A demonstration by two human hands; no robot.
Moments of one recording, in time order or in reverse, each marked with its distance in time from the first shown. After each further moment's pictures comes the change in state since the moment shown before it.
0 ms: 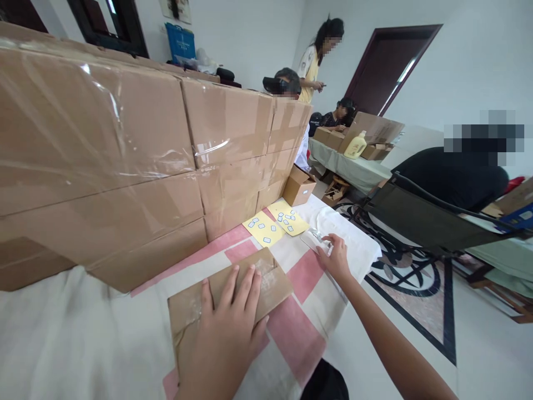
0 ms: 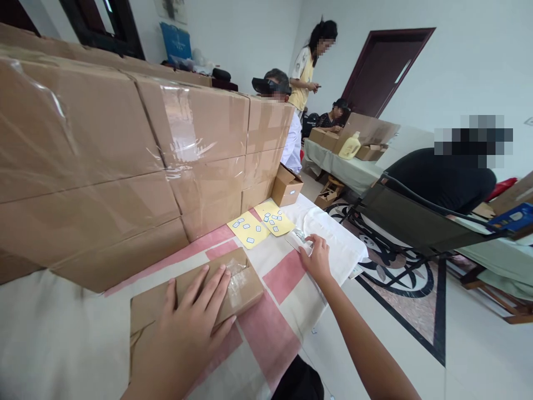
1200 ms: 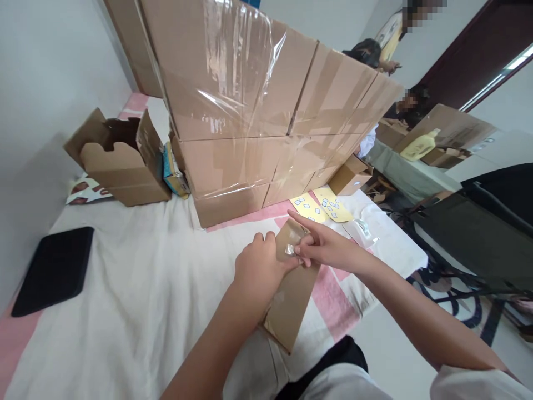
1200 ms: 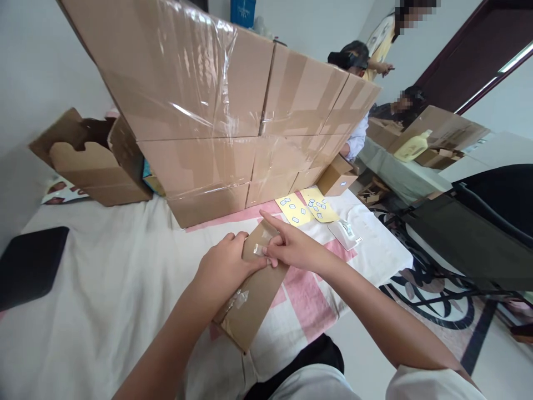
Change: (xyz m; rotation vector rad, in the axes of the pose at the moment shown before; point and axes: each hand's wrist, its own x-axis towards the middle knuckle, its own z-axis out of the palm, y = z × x) left_hand -0.007 -0.063 -0.052 -0.655 -0.303 -0.590; right_hand -0.002 -0.311 0.001 0.568 -1.289 0.190
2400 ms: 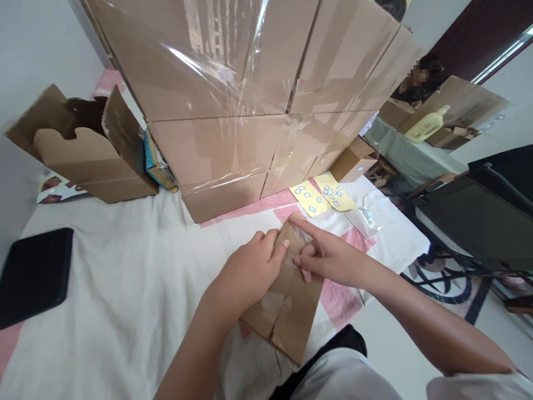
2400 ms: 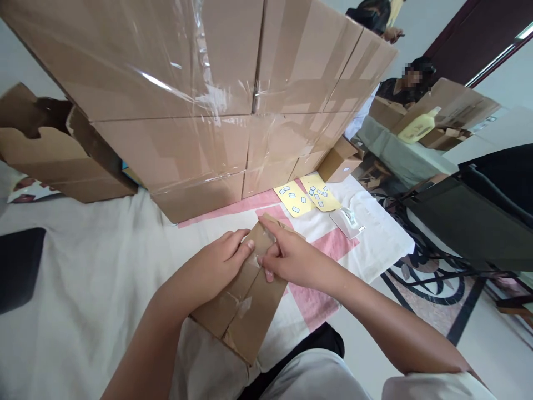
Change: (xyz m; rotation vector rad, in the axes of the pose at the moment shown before) left_hand 0.006 -0.023 -0.011 -0.149 -0.190 0.095; right_hand -0.007 0.004 0.021 -0.022 0.045 0.117
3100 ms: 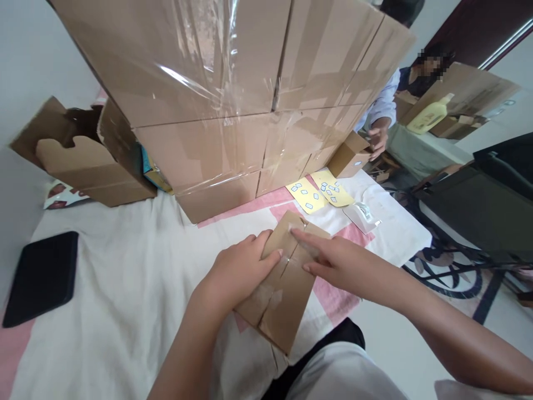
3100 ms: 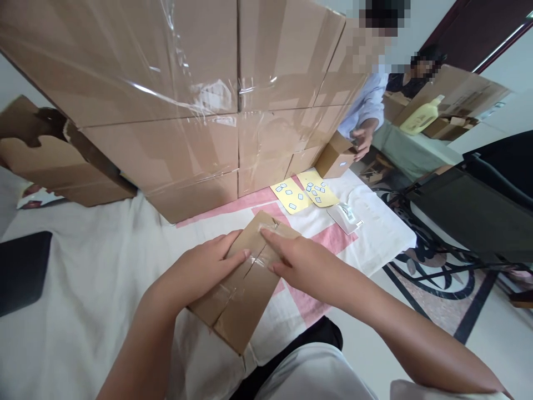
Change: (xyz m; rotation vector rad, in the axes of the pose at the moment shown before) left_hand -0.004 0.010 -0.007 0.113 -0.063 -0.042; right_hand -0.035 0.005 -0.018 -0.685 0.094 -0.011
